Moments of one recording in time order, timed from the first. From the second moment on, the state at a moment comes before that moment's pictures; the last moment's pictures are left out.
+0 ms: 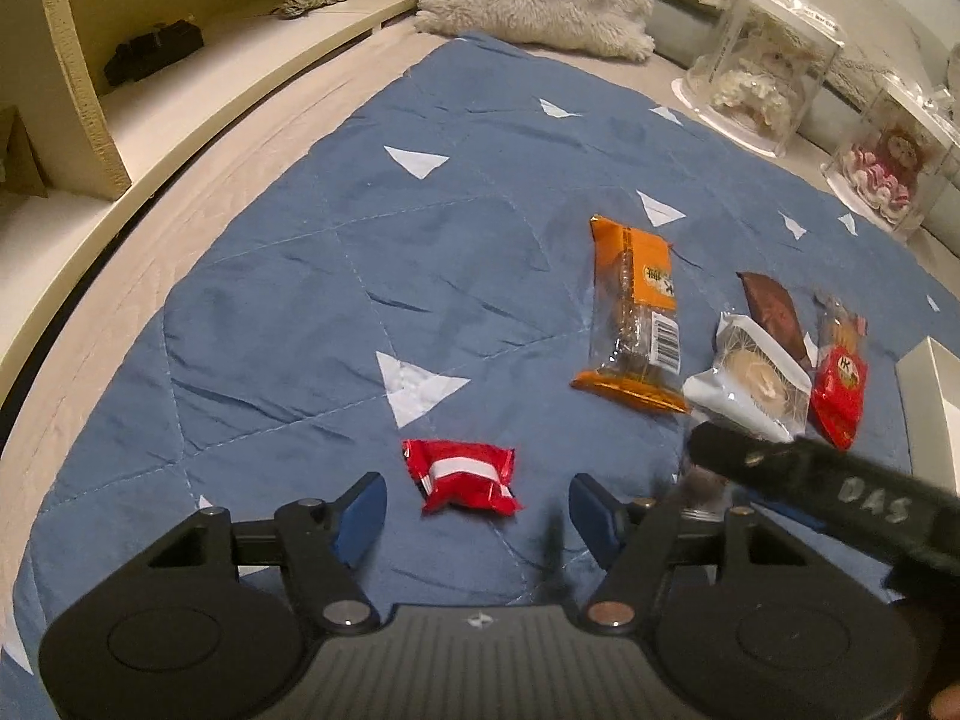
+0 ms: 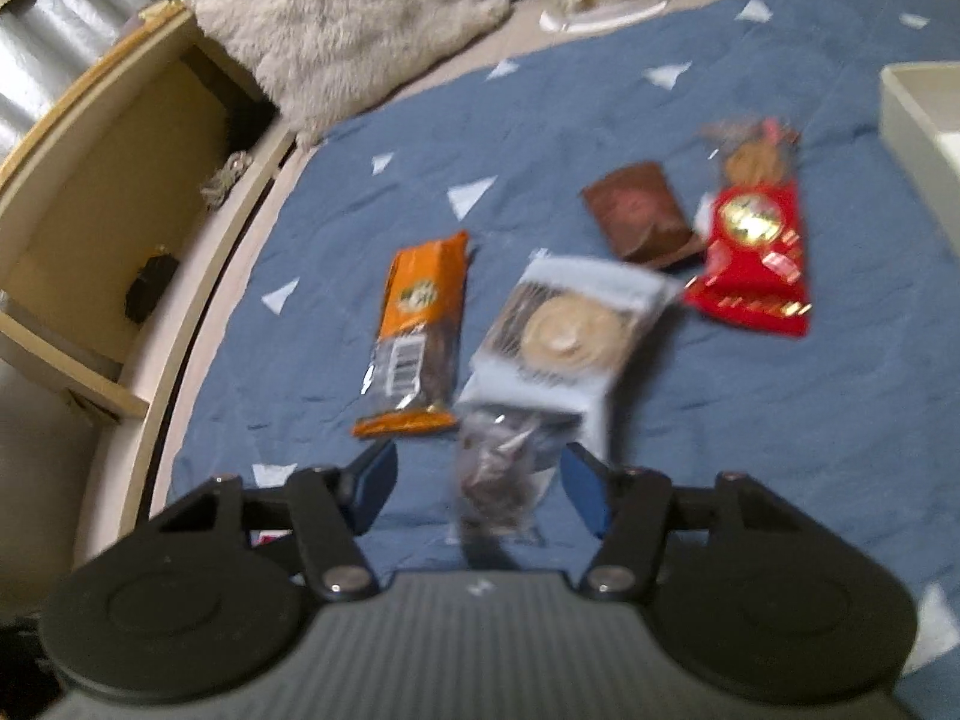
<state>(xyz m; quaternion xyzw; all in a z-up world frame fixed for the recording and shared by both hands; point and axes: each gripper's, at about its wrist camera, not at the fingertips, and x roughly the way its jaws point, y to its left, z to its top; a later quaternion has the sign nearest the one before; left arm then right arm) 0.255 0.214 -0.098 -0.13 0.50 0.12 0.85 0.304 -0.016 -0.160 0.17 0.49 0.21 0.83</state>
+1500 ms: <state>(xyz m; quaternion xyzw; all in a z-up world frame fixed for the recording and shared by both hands) 0.229 0.144 -0.017 -0.13 0.40 0.08 0.90 0.253 -0.123 -0.070 0.06 0.41 0.20 0.89</state>
